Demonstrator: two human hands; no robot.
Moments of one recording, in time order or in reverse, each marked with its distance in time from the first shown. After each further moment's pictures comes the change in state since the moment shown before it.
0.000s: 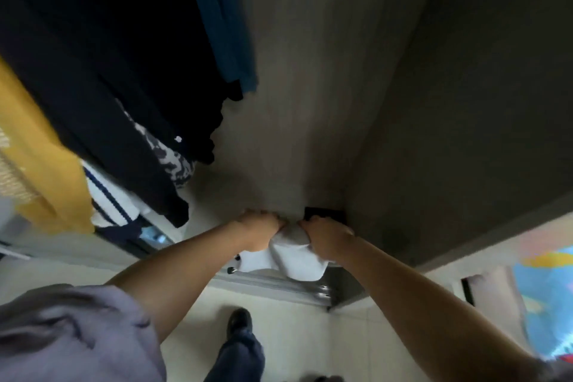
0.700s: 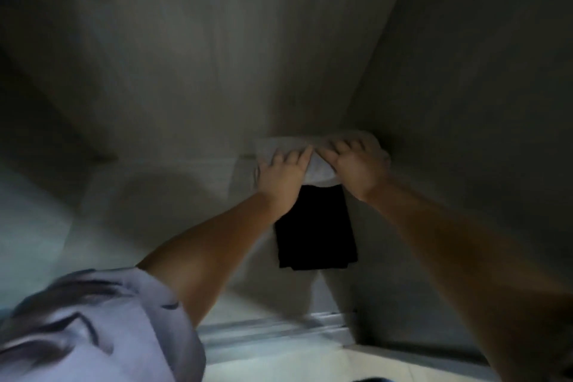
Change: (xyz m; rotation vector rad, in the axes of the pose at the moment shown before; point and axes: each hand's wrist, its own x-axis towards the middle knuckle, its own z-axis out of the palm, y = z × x) left_hand 0.398 -0.047 0.238 -0.068 0.468 -0.031; right_hand 0.304 0.181 0.189 -0.367 0.304 0.339
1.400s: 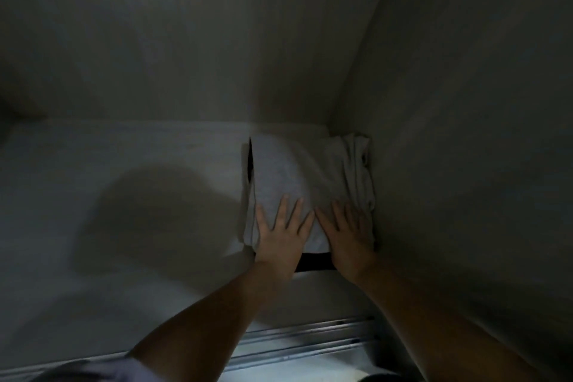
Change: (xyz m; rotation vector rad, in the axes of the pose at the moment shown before) left_hand -0.042 0.045 0.262 0.103 -0.191 0.092; right_hand -0.025 -0.084 0.281 0.306 -0.253 0.132
